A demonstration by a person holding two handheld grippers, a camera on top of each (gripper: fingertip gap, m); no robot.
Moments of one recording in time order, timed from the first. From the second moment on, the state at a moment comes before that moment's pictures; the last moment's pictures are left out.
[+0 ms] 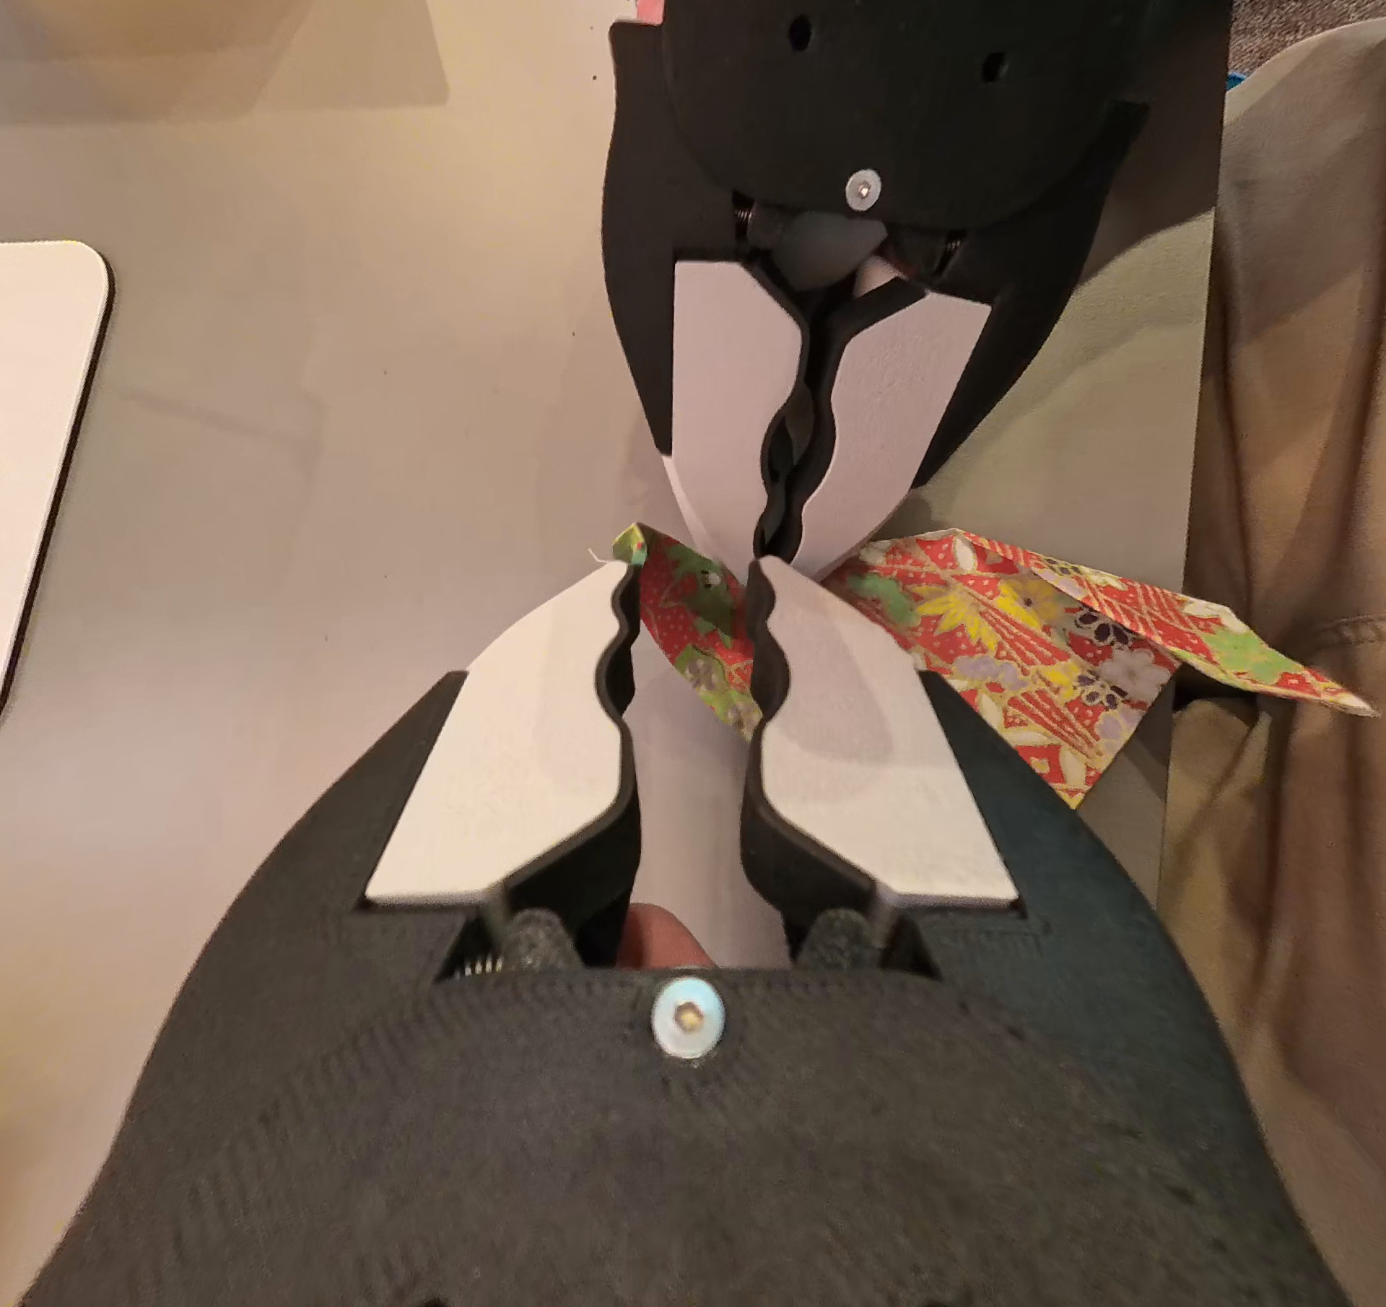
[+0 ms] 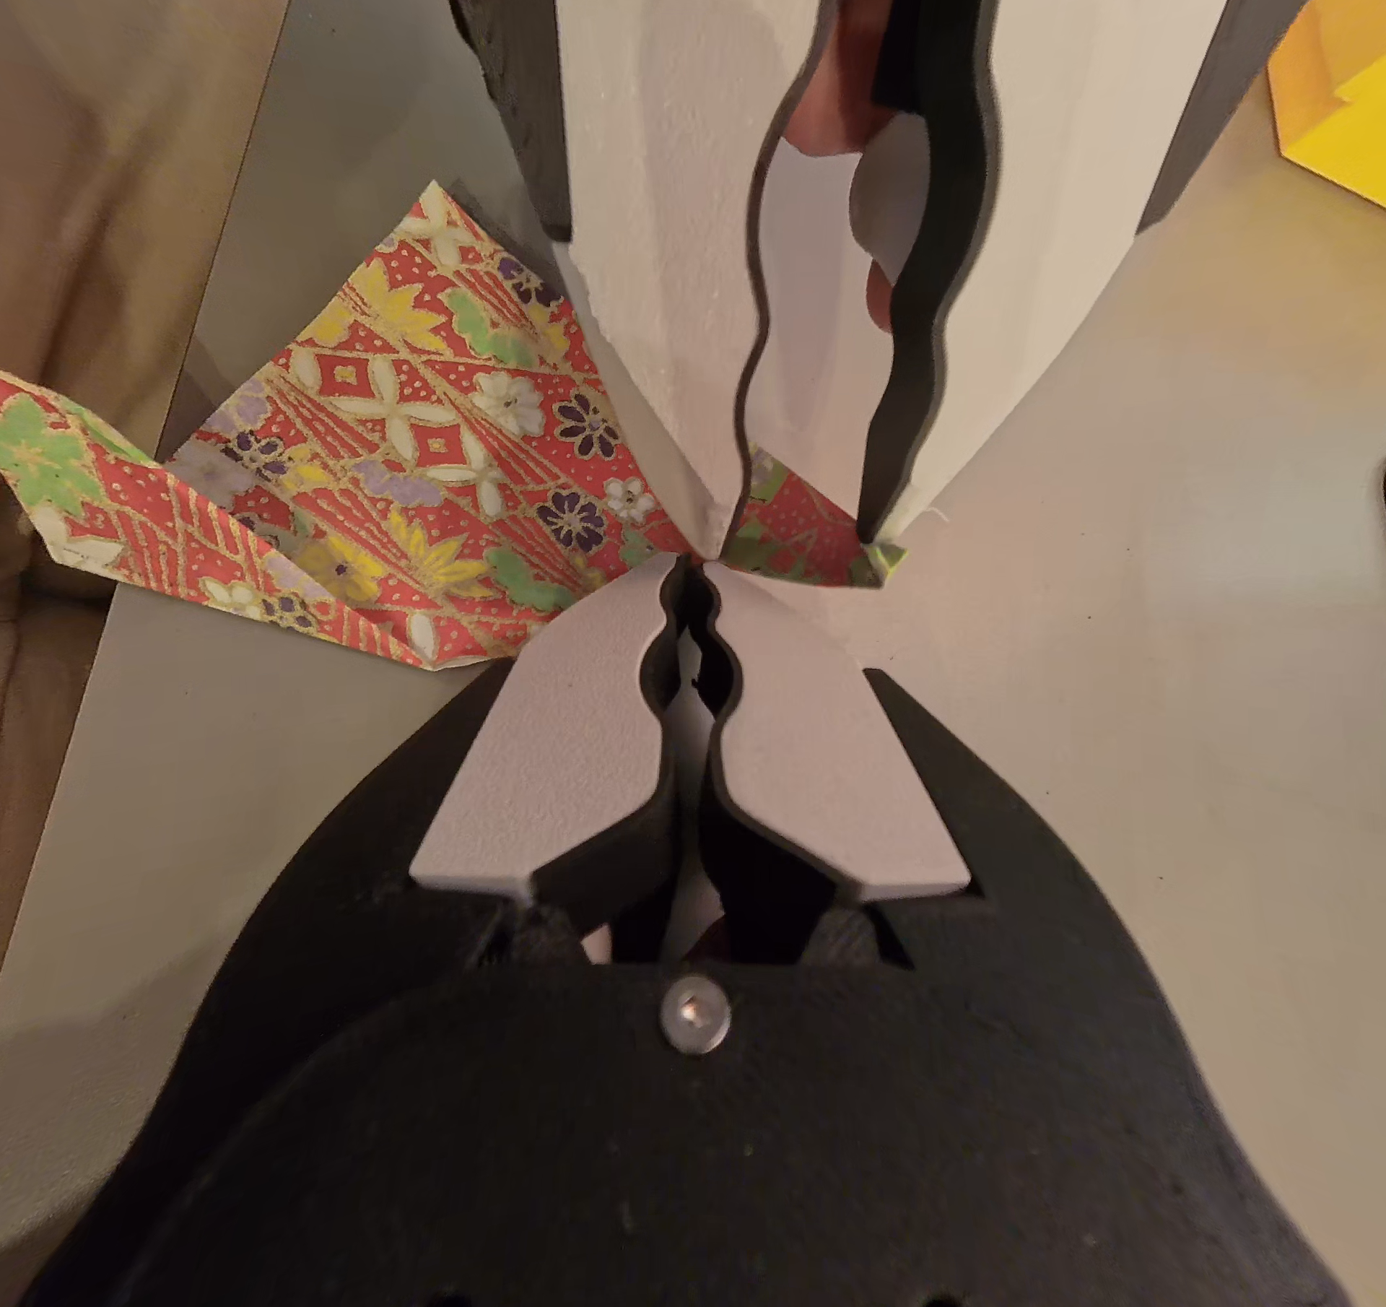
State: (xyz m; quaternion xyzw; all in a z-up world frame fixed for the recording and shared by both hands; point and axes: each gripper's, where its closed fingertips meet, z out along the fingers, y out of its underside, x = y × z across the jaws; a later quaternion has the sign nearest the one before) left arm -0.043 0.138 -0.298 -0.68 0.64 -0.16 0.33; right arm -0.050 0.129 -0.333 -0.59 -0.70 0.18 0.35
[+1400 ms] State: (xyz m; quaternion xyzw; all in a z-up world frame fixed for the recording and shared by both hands) left arm -0.033 0.134 -0.293 -0.67 0.64 -0.18 0.34; right arm -0.050 0.128 -0.333 -0.59 -0.70 0.18 0.35
